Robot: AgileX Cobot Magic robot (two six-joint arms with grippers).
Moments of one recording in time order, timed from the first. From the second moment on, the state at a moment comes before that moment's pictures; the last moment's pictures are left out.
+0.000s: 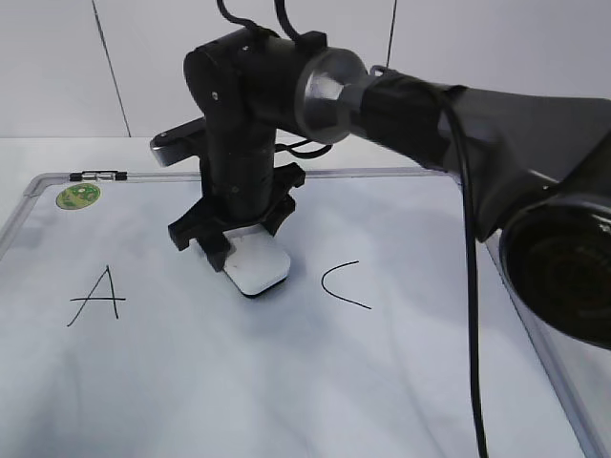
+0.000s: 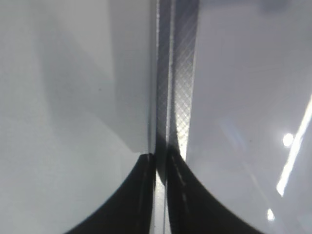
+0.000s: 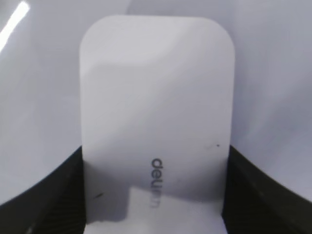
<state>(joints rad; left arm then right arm) 0.16 2.01 -1.33 -0.14 1.13 0.18 0.71 2.42 -2.22 -0.08 1.23 0.07</state>
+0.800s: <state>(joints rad) 0.16 2.01 -1.33 -0.14 1.14 0.18 0.85 2.46 -2.24 -0.01 1.24 0.03</state>
